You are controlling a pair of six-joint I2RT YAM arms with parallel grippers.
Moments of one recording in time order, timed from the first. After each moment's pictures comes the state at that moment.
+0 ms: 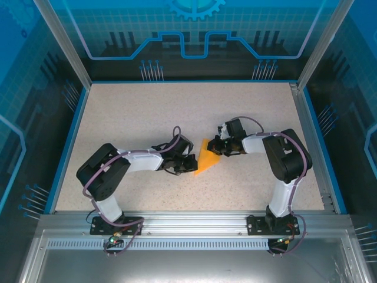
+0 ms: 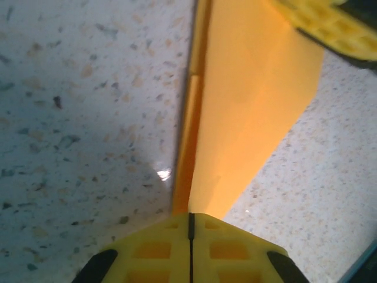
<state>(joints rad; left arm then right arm) -0.69 1.73 0.86 -0.11 0.33 -0.84 0.36 1.89 0.89 0.04 -0.56 0.73</state>
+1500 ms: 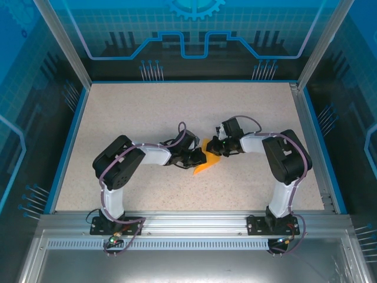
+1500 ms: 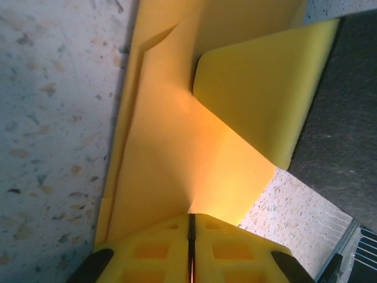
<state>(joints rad) -0.67 1.92 0.95 0.08 0.41 -0.96 0.39 1.87 0.92 -0.07 -0.51 0.70</state>
